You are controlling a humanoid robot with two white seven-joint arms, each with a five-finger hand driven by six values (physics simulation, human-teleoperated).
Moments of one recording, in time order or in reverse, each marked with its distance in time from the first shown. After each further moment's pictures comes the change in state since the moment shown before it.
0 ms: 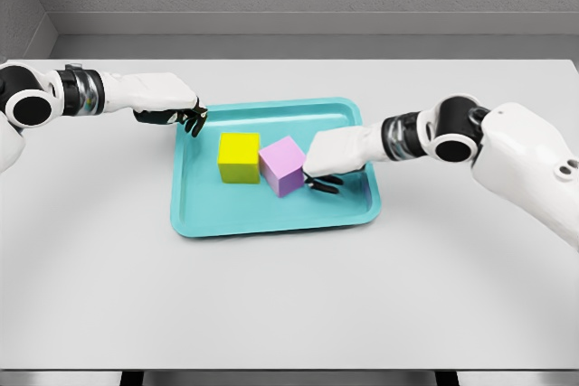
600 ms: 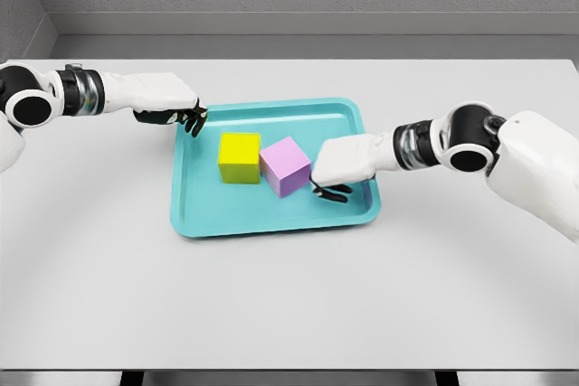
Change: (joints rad) left arm 0.000 0.000 0.000 0.000 0.000 0.000 0.000; right arm 0.032 -0.070 -0.002 -0.084 -0.008 0.000 0.000
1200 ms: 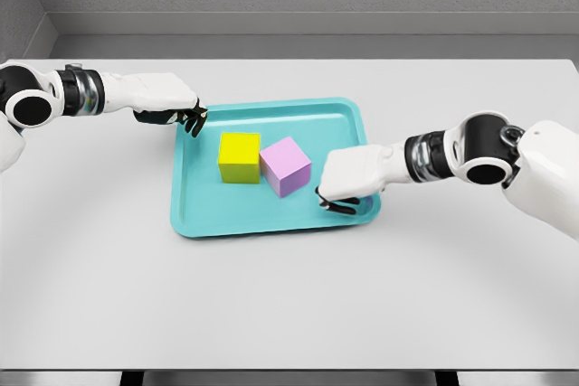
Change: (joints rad) left arm 0.000 0.000 0.000 0.000 0.000 0.000 0.000; right arm 0.026 -0.077 -0.002 -0.143 -0.002 0.000 0.000
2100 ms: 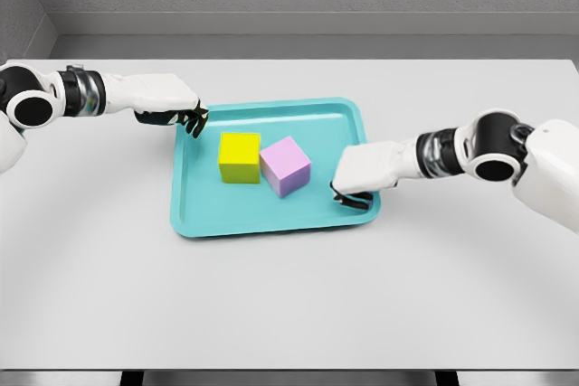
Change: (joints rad) left arm 0.002 -0.002 -0.002 -0.001 0.001 0.000 0.000; right arm 0.003 -0.020 -0.005 0.058 0.004 0.000 0.000
